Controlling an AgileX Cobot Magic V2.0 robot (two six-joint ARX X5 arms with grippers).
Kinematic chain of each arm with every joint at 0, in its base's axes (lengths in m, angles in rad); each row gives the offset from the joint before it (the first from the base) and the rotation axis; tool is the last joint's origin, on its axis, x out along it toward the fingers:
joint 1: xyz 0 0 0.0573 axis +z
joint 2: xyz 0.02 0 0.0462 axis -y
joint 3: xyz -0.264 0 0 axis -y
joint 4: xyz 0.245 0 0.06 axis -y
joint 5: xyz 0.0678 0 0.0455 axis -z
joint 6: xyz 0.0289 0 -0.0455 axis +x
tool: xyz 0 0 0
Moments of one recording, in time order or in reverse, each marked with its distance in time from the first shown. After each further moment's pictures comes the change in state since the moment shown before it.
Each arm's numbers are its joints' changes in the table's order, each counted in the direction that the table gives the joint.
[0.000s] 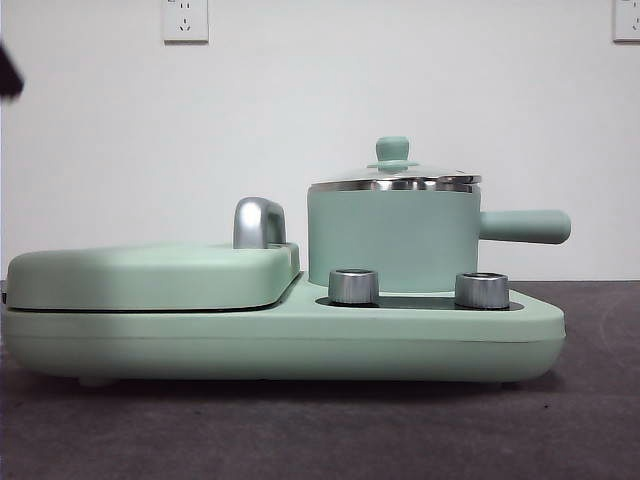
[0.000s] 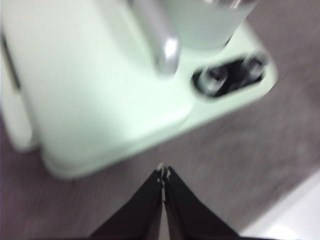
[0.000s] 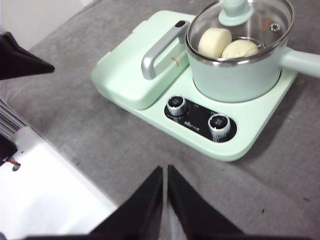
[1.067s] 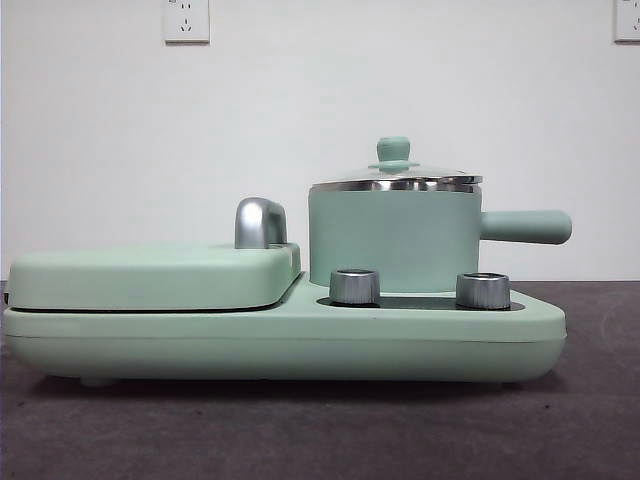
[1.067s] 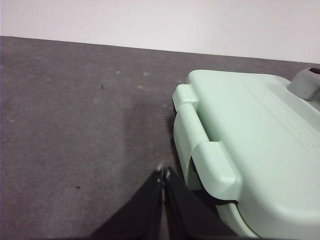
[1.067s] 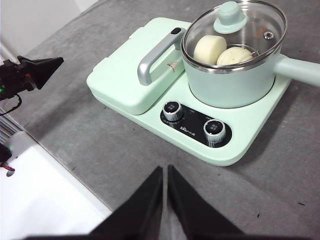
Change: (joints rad) left arm 0.597 0.604 -0.705 0.554 0.028 0.227; right arm 0.000 0.000 -0.002 0.010 0.013 -0.003
